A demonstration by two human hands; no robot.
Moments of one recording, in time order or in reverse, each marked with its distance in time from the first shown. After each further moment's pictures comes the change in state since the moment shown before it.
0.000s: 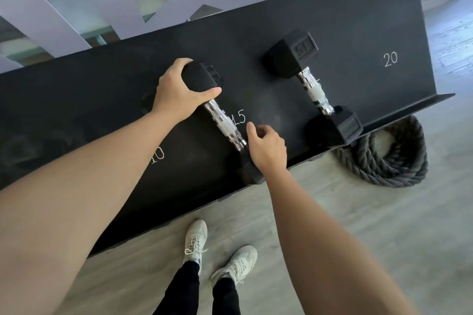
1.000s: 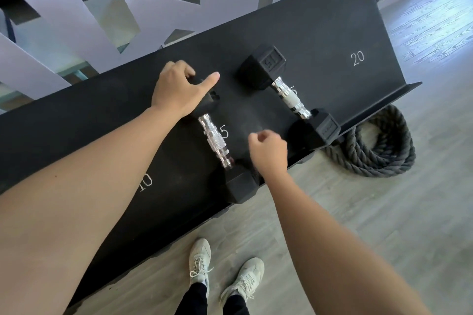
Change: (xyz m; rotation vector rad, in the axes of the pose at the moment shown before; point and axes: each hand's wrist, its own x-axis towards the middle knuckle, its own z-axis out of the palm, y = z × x) left_hand 0.040 0.059 0.021 0.182 -0.055 0.132; right_hand 0.005 -0.006 -0.039 0.141 0.144 0.023
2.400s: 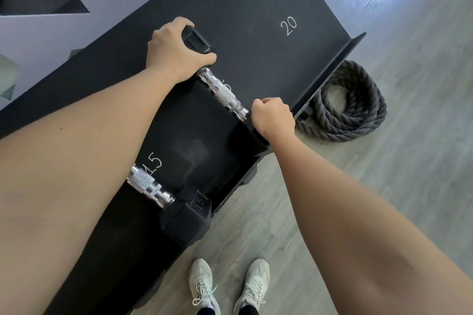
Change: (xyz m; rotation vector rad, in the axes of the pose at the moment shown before) left_hand 0.092 0.141 0.134 0.090 -0.122 0.276; right_hand 0.133 0.056 -0.096 -0.046 0.154 0.165
